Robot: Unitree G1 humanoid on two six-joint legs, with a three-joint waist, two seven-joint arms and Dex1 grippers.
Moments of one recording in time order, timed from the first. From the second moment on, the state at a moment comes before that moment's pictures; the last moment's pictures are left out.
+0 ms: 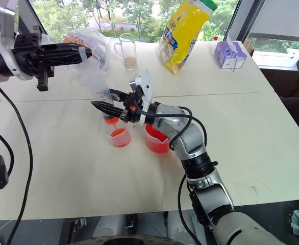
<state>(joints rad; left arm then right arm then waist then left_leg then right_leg) -0.93 0.87 0.16 -0.03 -0.70 0.80 -1.20 -0.70 -0.10 0.22 -0.06 0.46 0.47 0.73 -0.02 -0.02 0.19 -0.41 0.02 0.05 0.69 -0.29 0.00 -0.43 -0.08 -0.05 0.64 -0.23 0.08</state>
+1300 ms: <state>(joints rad) -0.90 0.90 0.14 0.10 -0.68 0.75 -1.24 -0.78 -0.11 0.05 -0.14 0.65 0.66 0.60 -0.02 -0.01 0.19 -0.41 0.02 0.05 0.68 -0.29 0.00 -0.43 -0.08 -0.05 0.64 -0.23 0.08</state>
